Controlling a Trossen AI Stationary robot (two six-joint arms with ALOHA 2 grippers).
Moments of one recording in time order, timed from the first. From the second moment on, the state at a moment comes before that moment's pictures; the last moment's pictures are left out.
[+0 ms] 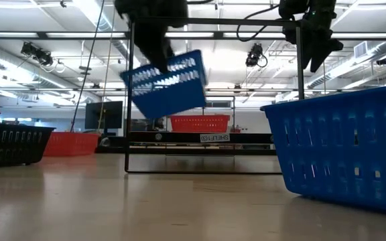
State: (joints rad) left arm 0.07 1.66 1.41 -0.84 0.11 0.12; right arm -0.73 1.26 1.41 -1.41 0.01 0.29
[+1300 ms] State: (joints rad) left arm 0.13 1.87 1.52 -0.63 0.06 0.00; right arm -0.70 1.26 1.41 -1.47 -0.02 0.37
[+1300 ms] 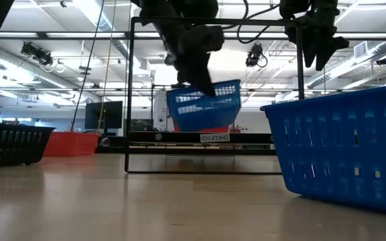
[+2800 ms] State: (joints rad) left arm 0.13 1.84 1.85 -0.89 0.06 -0.06; right arm -0.67 1.26 1.29 -1.45 0.05 0.61
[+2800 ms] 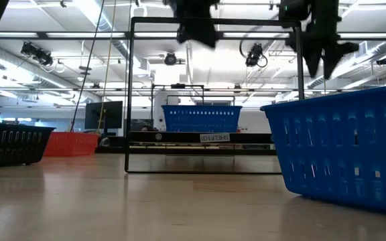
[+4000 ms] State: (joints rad) left arm 0.02 1.52 2.09 -0.80 -0.23 -0.19; right arm -0.67 1.26 0.58 -0.86 -0.06 0.65
